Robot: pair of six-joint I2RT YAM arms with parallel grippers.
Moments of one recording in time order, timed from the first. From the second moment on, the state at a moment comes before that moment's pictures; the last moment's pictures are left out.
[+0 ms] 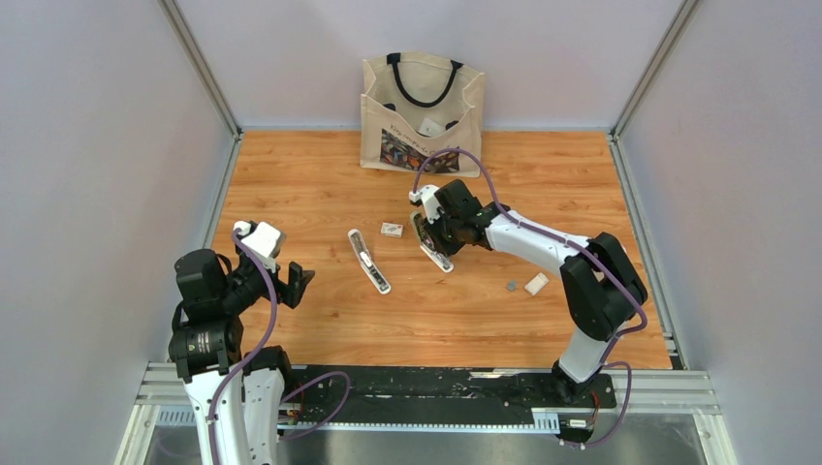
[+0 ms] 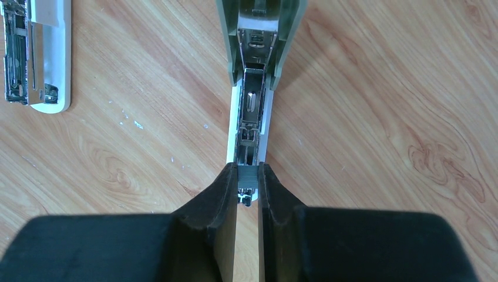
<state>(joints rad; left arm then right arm) 0.24 0.46 0.86 -0.89 0.70 0.38 0.67 1.73 1.19 -0.40 -0.11 -0.11</state>
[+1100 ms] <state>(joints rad) 0.24 0.46 0.86 -0.89 0.70 0.38 0.67 1.77 1.19 -0.41 -0.13 -0.11</state>
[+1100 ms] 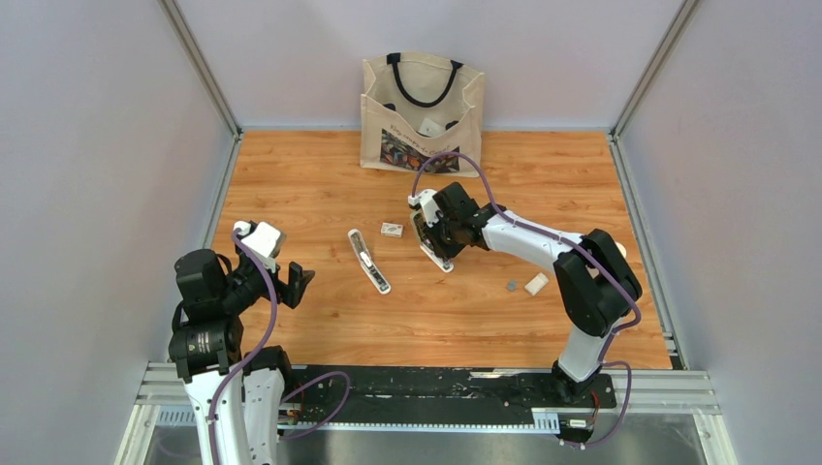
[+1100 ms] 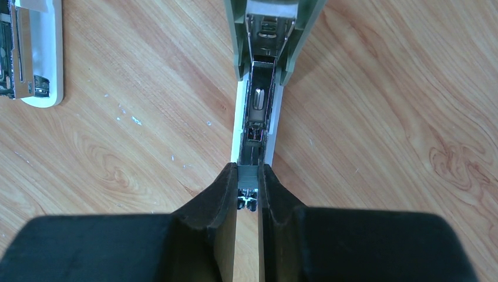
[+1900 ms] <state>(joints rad) 0.25 0.46 0.86 -0.89 0.70 0.38 0.67 1.77 1.19 -0.41 -0.13 -0.11</state>
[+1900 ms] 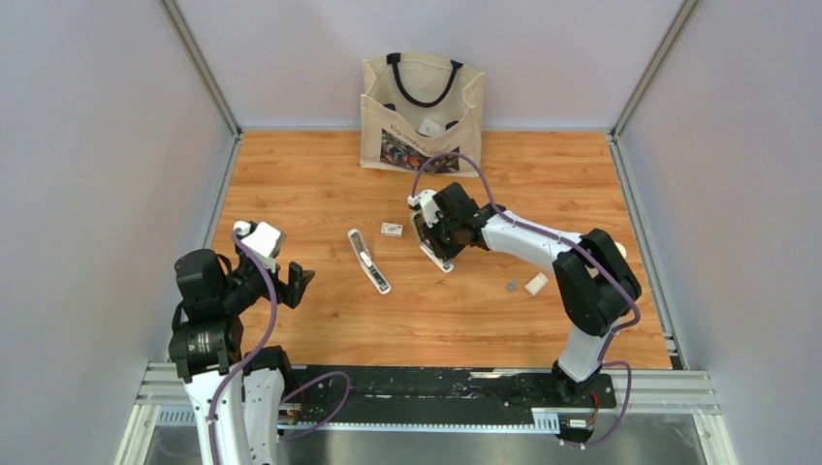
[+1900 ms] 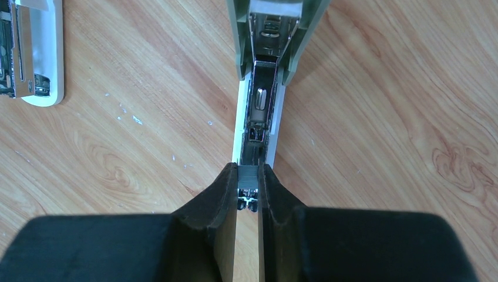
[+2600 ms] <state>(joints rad) 0.25 0.45 0.86 -0.89 0.70 0.38 0.67 1.78 1.19 -0.41 -0.13 -0.11</state>
